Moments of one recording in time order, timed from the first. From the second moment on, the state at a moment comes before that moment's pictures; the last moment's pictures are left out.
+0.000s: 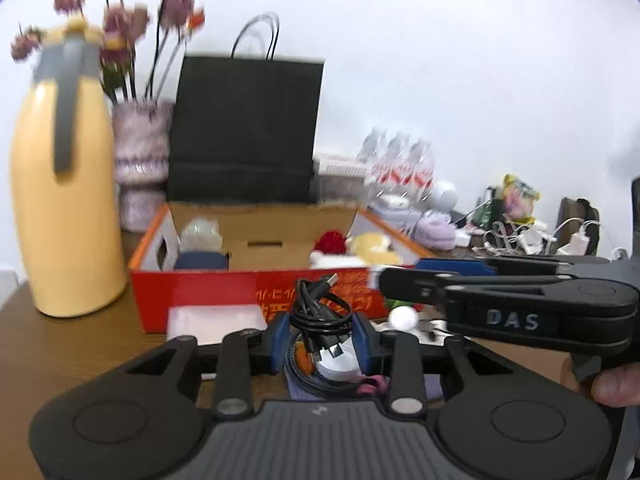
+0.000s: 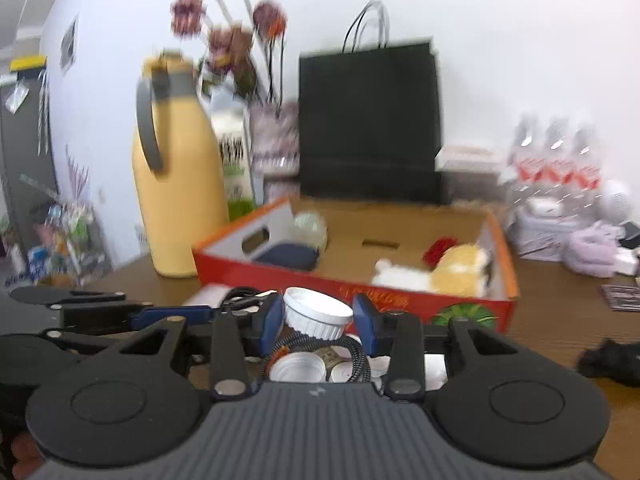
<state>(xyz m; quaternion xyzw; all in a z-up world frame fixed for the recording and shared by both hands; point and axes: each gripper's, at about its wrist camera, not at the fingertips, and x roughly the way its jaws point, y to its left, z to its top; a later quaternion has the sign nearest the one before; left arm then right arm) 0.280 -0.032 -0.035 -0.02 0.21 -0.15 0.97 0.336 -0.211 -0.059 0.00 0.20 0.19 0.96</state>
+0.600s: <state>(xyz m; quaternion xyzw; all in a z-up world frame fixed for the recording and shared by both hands) 0.113 0.001 0.001 -0.03 0.21 -0.13 0.97 0.131 -0.228 -0.045 0.01 0.22 0.11 0.97</state>
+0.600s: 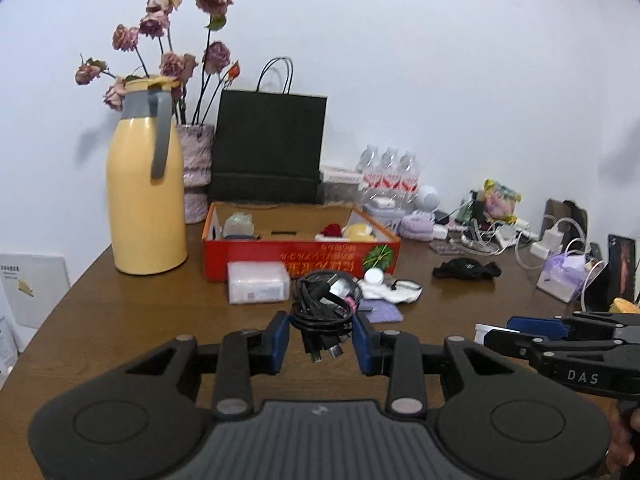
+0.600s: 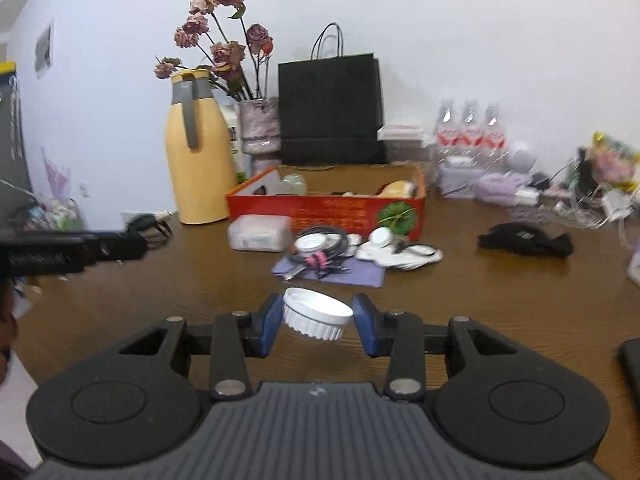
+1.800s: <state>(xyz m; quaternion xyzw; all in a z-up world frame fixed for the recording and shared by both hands) 0.602 -0.009 -0.021 -0.04 0.37 -0.09 0.92 0.623 -0.204 -0.060 -0.04 0.34 0.10 0.93</state>
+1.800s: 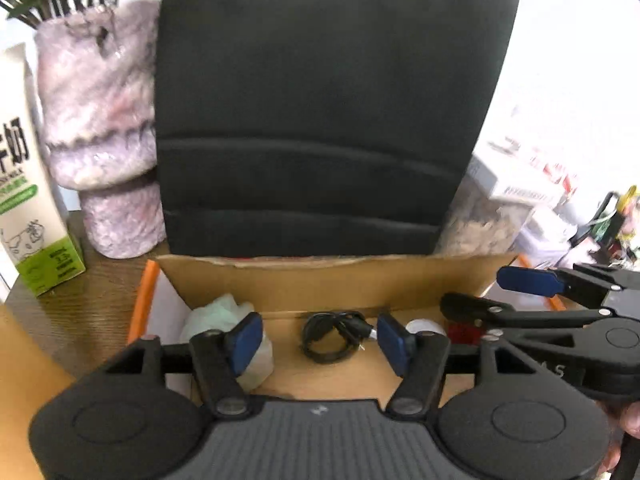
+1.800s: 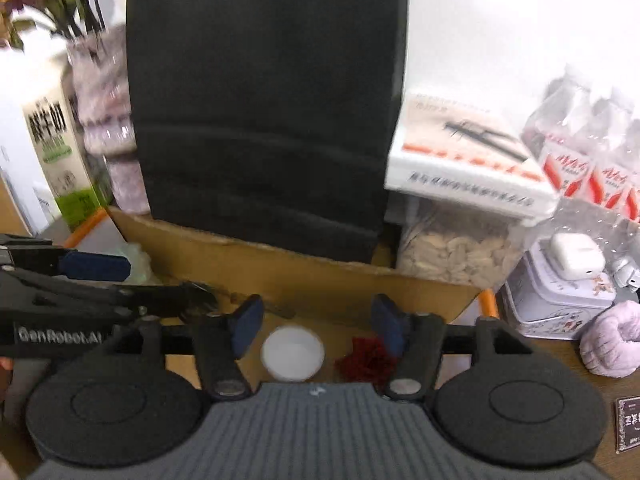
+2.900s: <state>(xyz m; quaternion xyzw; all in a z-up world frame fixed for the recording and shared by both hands) 0.181 0.012 -0.024 0.01 0.28 -0.21 0.94 0.159 -0.254 -0.022 0.00 0.26 0.17 0.95</state>
